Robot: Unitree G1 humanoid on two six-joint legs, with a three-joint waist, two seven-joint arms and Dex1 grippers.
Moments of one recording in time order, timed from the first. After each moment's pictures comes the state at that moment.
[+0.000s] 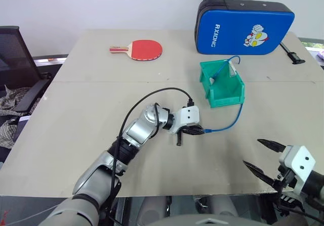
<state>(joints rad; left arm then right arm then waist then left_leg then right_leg) -0.65 0.39 -0.51 0.20 -0.05 0.25 -1.13 0.59 -0.57 -0.37 -0.80 0.33 0.33 0.82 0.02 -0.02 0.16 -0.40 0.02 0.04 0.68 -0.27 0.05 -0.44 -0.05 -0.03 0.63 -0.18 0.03</state>
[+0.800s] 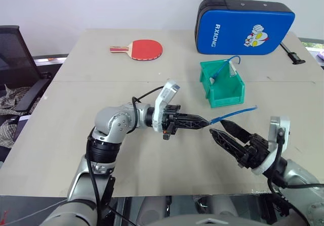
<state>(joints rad) -0.60 0.42 -0.12 -0.12 -0.83 1.07 -1.19 0.25 -0.42 -0.16 -0.85 1.25 0.69 0.26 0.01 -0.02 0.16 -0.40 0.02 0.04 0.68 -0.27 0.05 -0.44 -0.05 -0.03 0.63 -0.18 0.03</state>
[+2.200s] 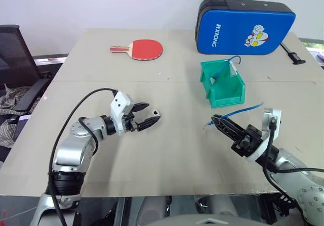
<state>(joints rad) -0.24 0.63 0.04 -0.07 -0.38 0.36 -0.94 0.15 -0.48 -0.07 -0.73 1.25 0.60 0.25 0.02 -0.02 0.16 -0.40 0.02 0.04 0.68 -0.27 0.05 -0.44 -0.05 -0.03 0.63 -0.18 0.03</state>
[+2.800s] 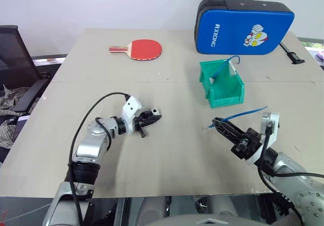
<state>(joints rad) -0.33 0.55 -0.05 0.18 -0.30 0.23 -1.02 0.19 -0.47 -0.06 -0.74 1.12 0.58 0.26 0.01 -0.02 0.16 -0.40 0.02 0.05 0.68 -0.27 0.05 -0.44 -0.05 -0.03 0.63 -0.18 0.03</state>
